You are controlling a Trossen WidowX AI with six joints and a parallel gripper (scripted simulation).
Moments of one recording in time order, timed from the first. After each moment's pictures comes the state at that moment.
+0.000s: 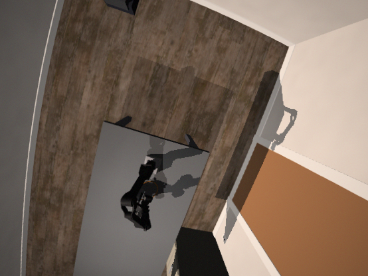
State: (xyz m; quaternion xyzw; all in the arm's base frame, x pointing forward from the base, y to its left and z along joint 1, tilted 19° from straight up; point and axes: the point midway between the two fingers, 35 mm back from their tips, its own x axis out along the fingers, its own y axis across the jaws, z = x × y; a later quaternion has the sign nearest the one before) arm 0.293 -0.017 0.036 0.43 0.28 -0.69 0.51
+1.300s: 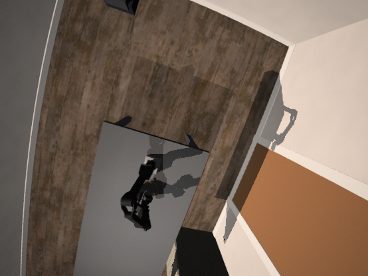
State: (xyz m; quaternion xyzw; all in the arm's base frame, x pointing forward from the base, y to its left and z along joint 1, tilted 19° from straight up) arm 0.294 -0.017 0.037 0.43 0.28 -0.69 0.52
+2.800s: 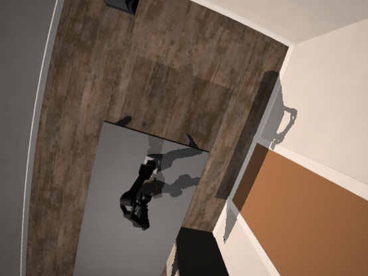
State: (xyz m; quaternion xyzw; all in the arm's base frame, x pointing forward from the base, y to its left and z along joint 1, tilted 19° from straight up) arm 0.291 -0.027 0.037 0.43 0.28 -0.69 0.51
